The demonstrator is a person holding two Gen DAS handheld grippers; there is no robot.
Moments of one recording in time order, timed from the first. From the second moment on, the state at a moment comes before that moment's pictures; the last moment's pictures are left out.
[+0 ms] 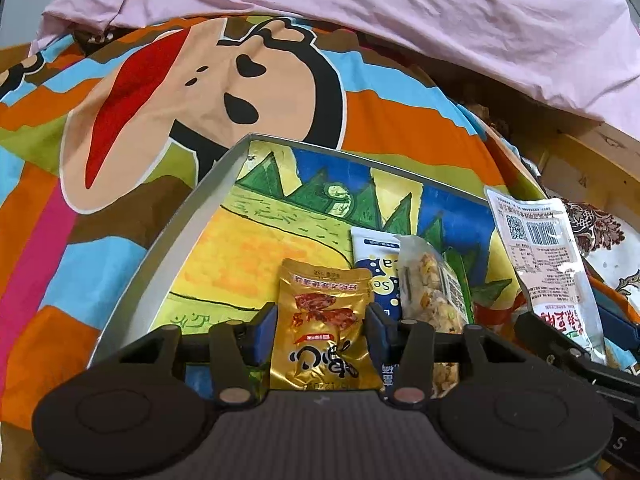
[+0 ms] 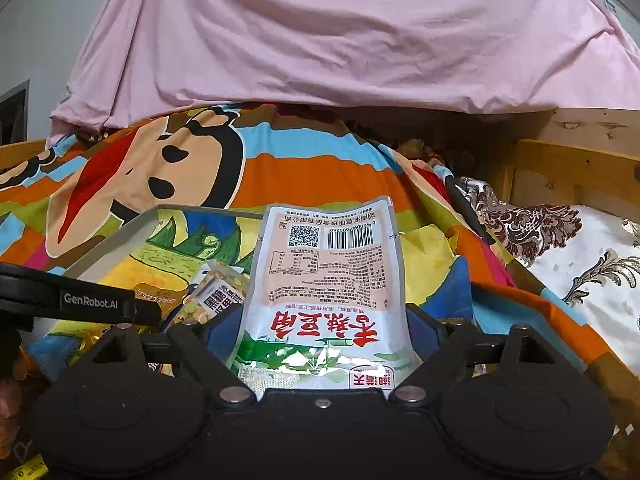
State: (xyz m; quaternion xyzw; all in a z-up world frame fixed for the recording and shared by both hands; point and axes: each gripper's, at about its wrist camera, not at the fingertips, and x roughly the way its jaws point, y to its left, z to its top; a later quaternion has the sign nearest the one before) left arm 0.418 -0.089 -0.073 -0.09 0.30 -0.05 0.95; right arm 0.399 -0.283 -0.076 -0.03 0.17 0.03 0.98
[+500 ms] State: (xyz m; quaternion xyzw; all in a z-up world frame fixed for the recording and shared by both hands) left arm 0.411 -0.078 -0.078 -0.13 0.29 -0.05 0.95; right arm 0.399 -0.286 -0.077 -0.02 0.17 0.04 0.98
